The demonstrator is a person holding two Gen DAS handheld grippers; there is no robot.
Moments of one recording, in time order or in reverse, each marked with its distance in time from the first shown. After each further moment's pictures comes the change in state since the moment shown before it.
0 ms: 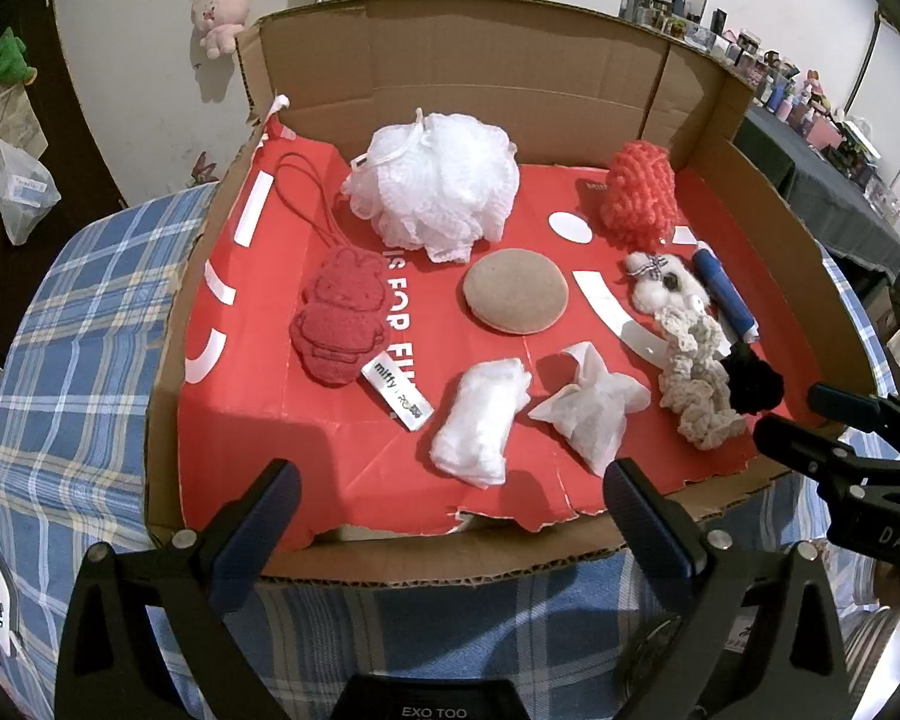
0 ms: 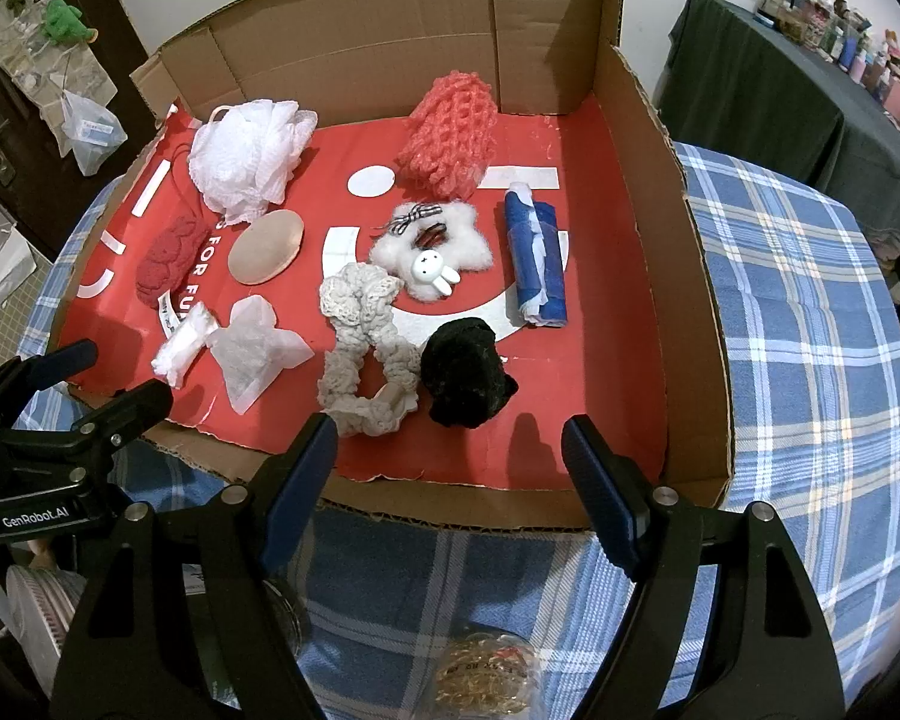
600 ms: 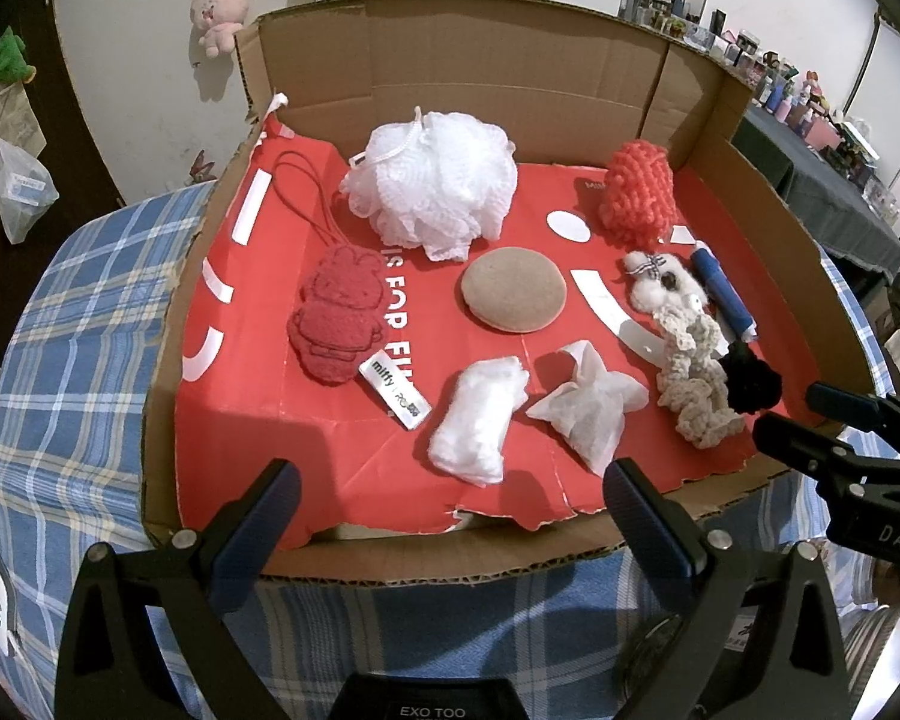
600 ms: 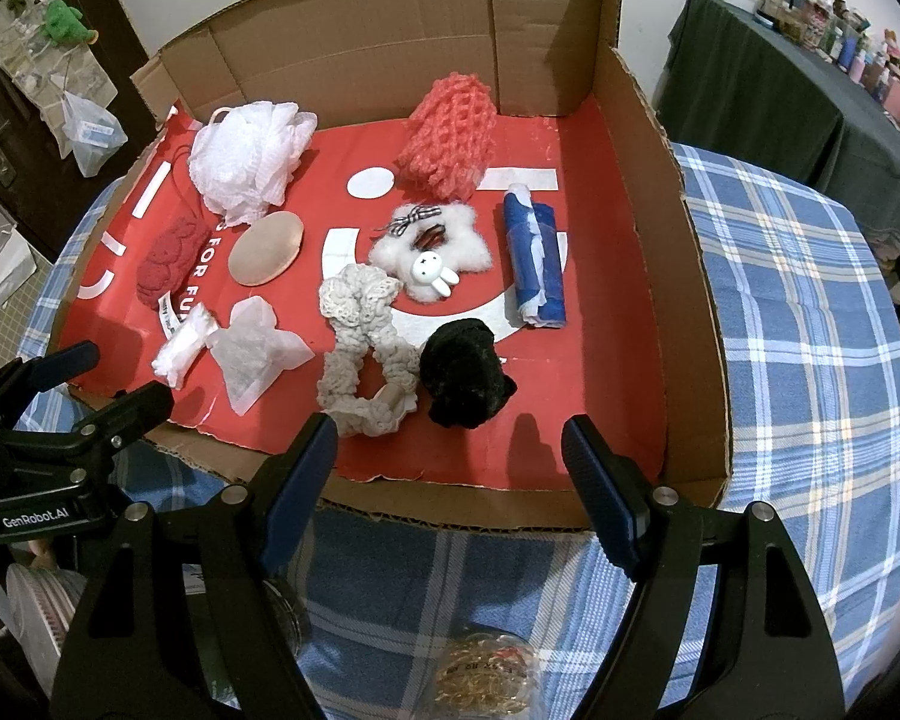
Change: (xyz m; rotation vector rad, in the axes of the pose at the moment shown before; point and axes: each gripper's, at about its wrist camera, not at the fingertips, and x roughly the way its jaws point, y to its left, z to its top) left arm 0.001 0.000 0.000 0.001 0.002 -0.004; right arm 0.000 0.000 -0.001 -0.001 -0.002 0.001
